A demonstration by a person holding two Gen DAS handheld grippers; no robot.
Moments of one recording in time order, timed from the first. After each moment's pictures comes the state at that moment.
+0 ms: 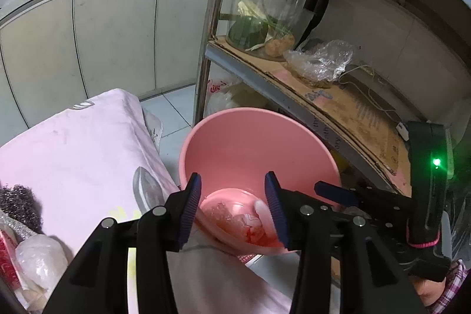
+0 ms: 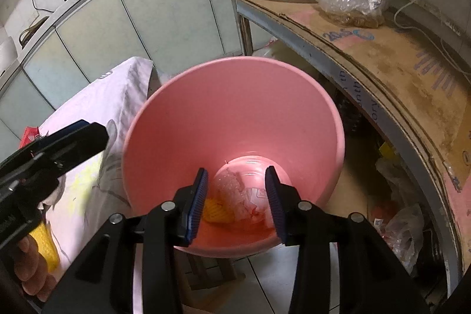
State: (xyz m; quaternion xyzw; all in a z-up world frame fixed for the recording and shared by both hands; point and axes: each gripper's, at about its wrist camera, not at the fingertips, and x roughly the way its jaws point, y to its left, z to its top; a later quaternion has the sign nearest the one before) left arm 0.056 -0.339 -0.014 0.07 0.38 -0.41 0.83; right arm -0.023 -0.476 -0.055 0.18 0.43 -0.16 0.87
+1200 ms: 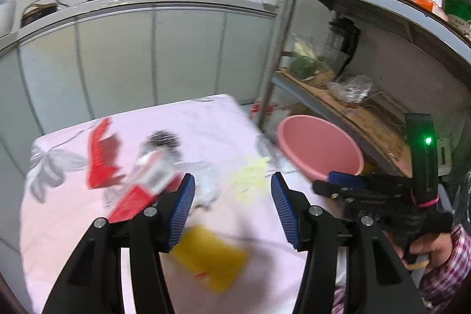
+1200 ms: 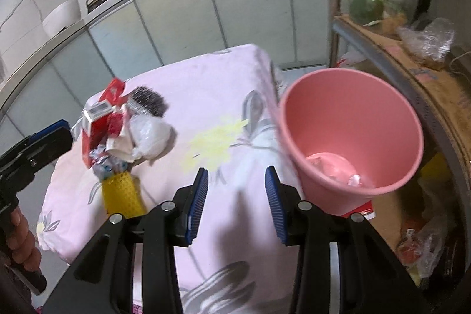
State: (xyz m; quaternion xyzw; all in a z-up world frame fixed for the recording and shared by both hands) left arm 0.003 -0.113 0.034 0.04 0.33 -0.31 0.89; right arm -0.038 -0.330 -0.016 0.13 0.42 -0.02 0.90
